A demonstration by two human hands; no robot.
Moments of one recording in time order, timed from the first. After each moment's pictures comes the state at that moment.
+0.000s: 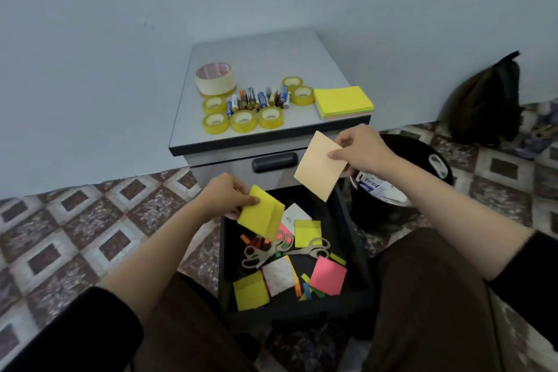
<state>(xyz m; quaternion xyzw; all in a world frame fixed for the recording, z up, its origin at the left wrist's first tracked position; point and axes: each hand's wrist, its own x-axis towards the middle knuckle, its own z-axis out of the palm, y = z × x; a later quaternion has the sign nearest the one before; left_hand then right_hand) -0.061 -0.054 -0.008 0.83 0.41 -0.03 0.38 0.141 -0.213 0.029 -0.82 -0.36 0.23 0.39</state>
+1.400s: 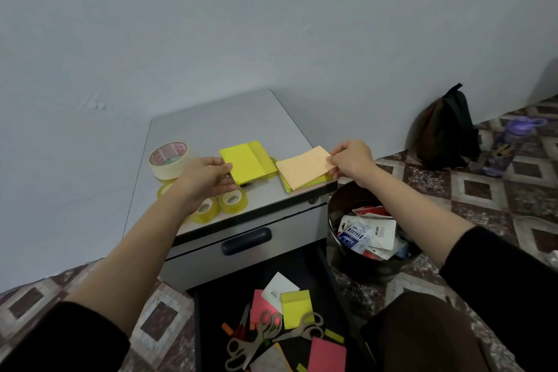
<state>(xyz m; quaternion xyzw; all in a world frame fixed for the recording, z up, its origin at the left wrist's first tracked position) 0.072 -0.008 0.099 0.68 0.35 0.15 0.63 0.270 -0.170 0.044 -0.81 -0.14 0.20 0.53</state>
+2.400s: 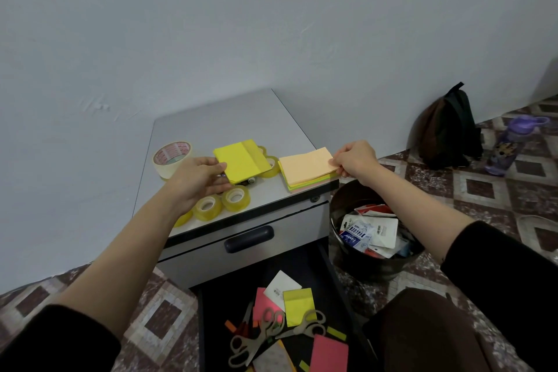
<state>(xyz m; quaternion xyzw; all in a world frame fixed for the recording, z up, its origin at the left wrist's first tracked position) 0.059 -0.002 0.103 0.66 0.35 0.15 0.65 0.271 -0.175 0.043 -0.82 -0.13 0.20 0.52</state>
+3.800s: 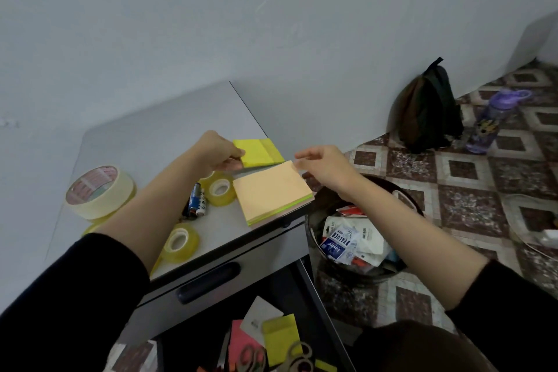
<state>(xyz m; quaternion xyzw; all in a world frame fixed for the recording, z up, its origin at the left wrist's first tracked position) 0.239 0.022 0.073 0.77 0.38 0.03 0.51 0.314 -0.160 0.015 -0.76 -0.19 0.25 0.57</state>
